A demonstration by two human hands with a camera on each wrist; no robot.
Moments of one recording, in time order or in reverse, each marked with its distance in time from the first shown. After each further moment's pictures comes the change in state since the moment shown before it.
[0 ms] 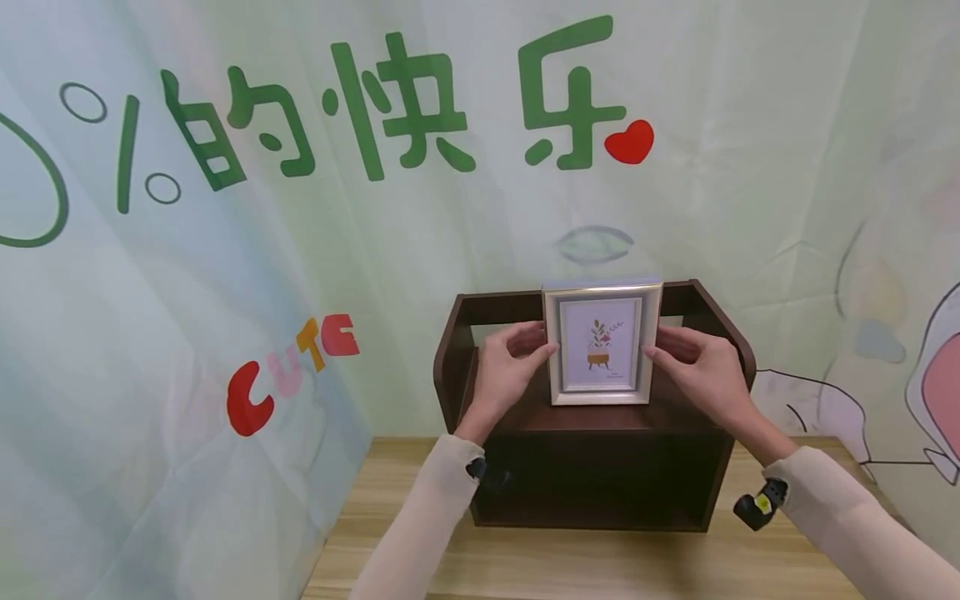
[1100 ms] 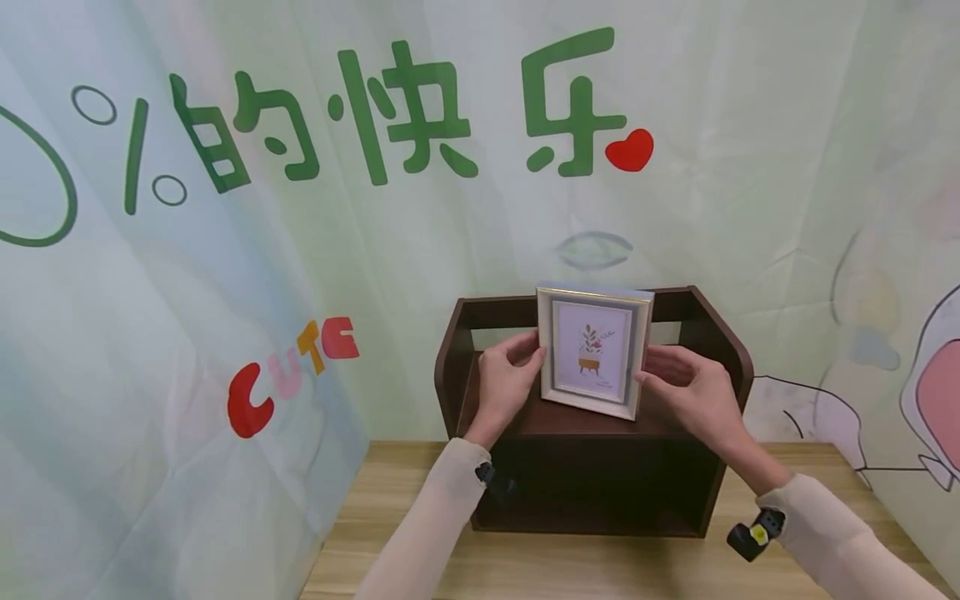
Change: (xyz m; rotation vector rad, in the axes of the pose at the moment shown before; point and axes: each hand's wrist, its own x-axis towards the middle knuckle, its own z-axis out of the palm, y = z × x) left_hand 0.000 -0.021 0.009 -0.058 0.118 0.031; right_hand -0.021 -0.006 0.014 0.044 0.008 -0.015
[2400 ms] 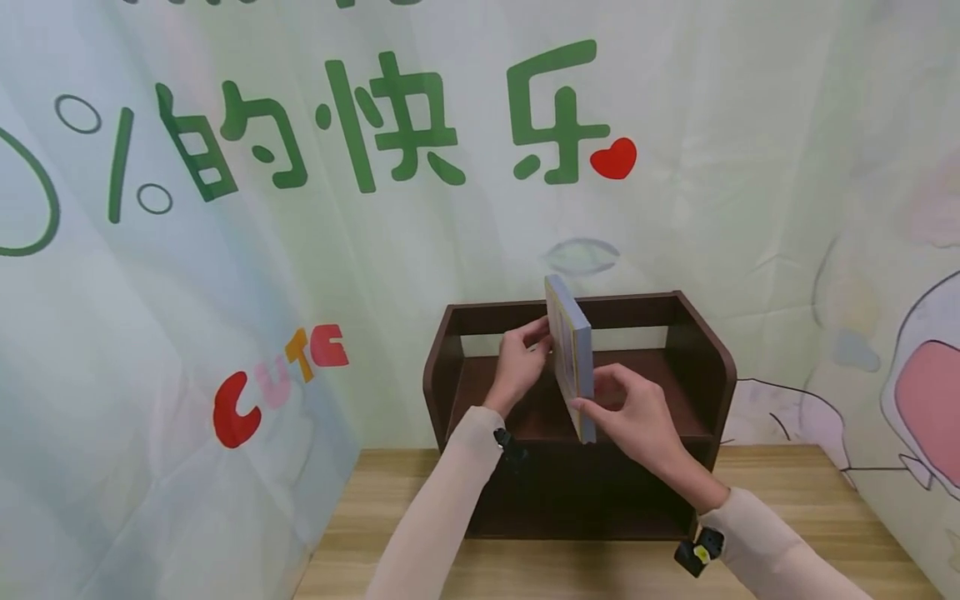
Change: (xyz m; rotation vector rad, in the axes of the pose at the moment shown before) left_hand 0.042 -0.020 0.038 0.016 -0.150 -0.027; right_hand -0.014 -0.029 0.048 0.025 -0.022 -0.097
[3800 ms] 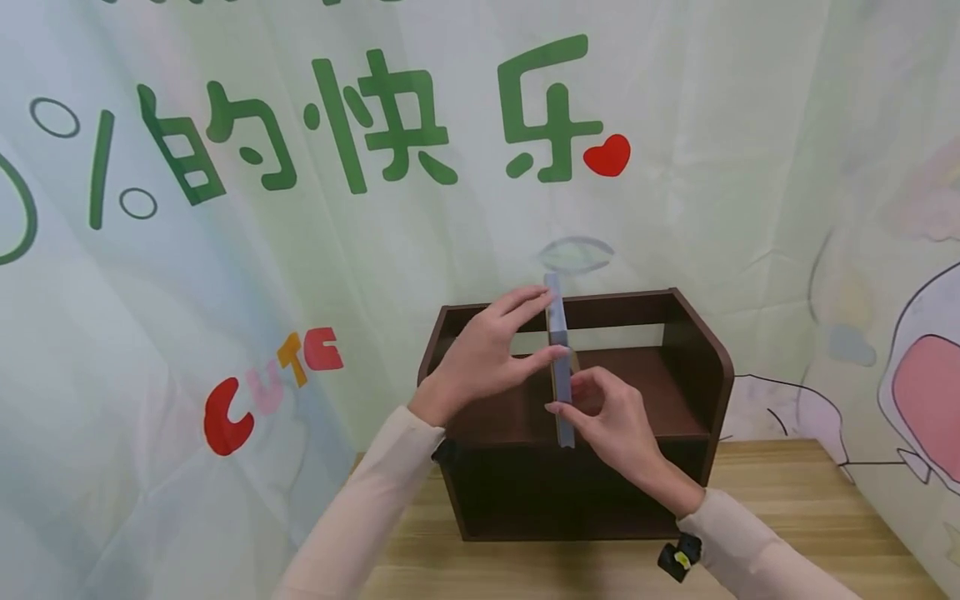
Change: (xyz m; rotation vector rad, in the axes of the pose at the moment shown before) left_hand -0.025 0.108 -0.072 0.614 -0.277 0.616; right_hand 0.001 -0.008 0.023 0.051 0.061 -0.089
